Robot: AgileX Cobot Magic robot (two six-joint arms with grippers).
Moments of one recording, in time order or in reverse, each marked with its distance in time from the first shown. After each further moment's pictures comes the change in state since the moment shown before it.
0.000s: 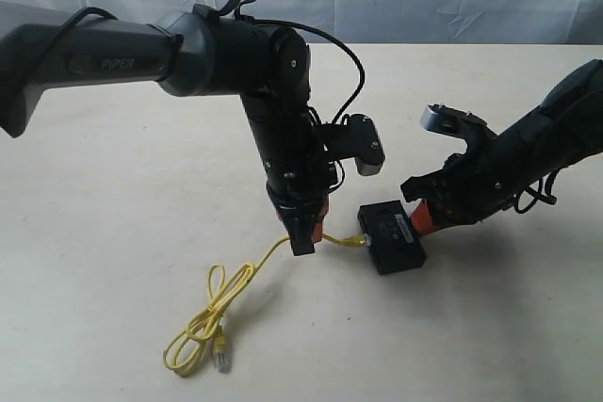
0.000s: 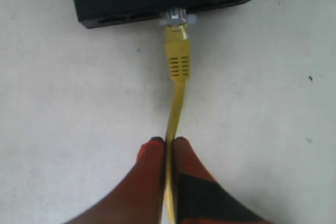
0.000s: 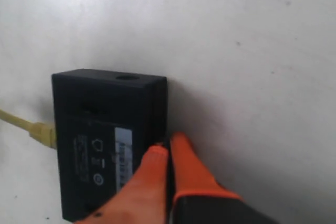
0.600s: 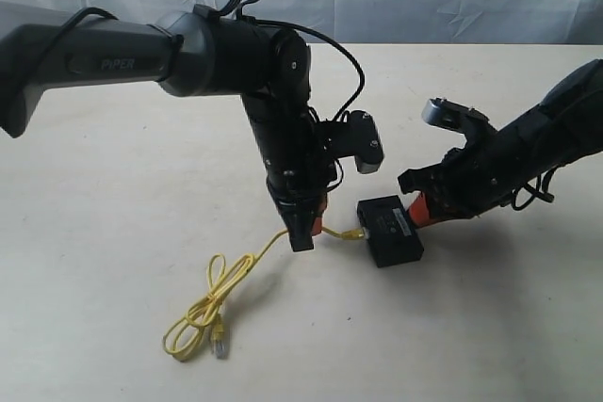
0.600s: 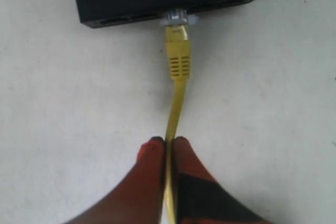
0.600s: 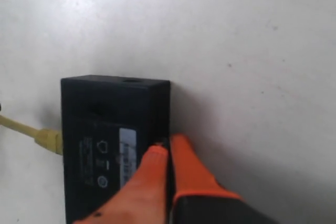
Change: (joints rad) left arm 0.000 0.000 0.000 0.035 -0.041 -0.002; right arm 0.000 0.001 0.000 0.034 -0.042 0.015
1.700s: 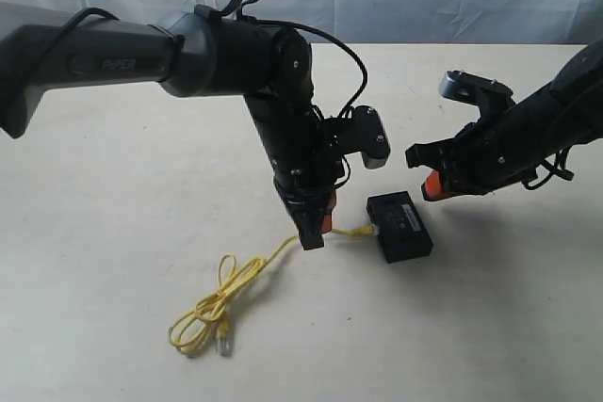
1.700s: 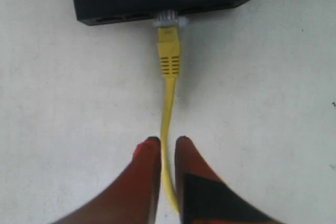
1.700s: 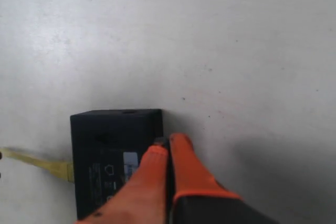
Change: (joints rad) left arm 0.000 0.000 0.000 -0.034 -0.034 0.000; right arm 0.006 -0.093 0.000 -0.123 -0.136 0.207
